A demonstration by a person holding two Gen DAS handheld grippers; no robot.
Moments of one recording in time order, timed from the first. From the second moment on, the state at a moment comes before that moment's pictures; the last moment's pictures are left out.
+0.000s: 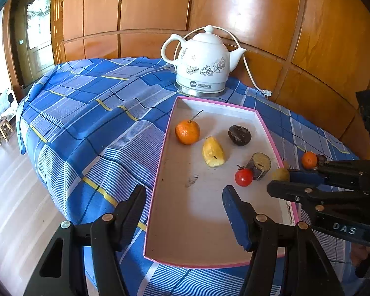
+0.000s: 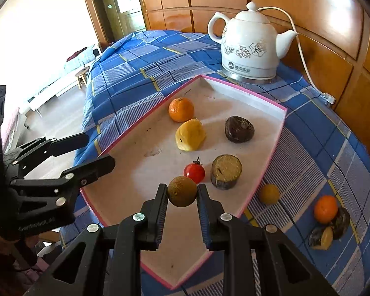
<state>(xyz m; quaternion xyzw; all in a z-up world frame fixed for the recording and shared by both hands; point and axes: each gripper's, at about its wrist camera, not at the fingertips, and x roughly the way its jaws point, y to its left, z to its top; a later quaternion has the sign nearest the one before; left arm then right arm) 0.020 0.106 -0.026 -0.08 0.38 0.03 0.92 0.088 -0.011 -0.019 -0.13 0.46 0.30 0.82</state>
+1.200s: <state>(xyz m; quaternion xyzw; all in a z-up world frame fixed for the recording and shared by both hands) 0.020 0.098 -0.029 -0.07 0.39 0.02 0.92 0.094 -0.134 -0.027 -0.01 0.46 0.20 0.86</state>
